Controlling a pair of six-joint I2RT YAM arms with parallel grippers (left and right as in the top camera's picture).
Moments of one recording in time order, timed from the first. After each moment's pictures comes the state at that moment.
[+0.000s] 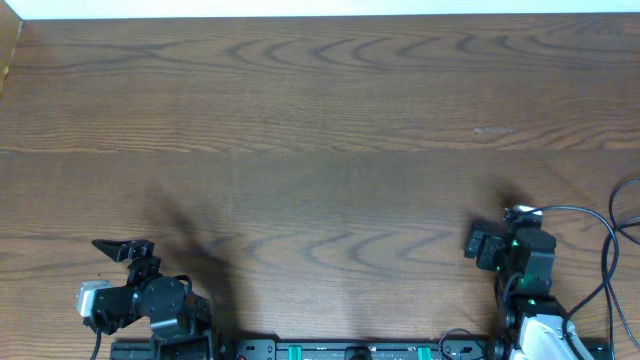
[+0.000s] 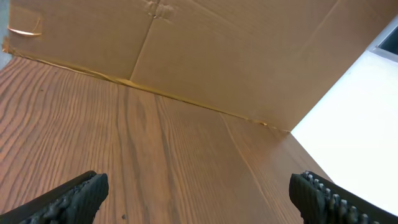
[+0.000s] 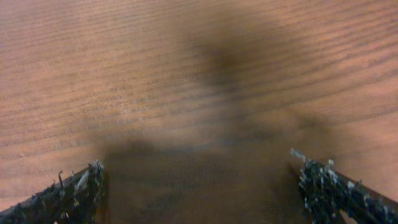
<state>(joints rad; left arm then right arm) 0.17 0.03 0.02 -0.12 -0.98 -0.62 -0.08 1.00 0.03 0.17 0.06 0.12</state>
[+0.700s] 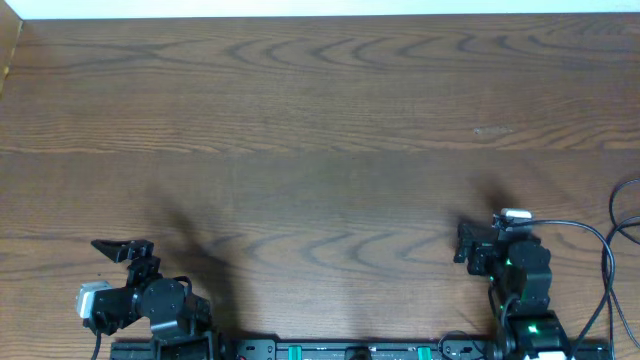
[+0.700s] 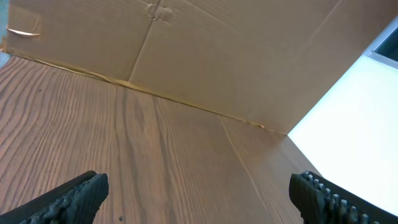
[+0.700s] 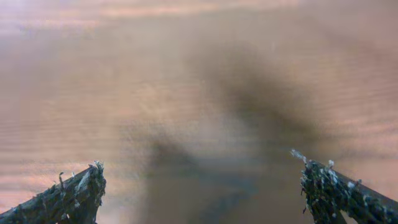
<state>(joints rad) 0.17 0.01 0.02 -0.12 -0.98 -0.62 0.07 0.53 0.01 -0.07 0.05 0.13</state>
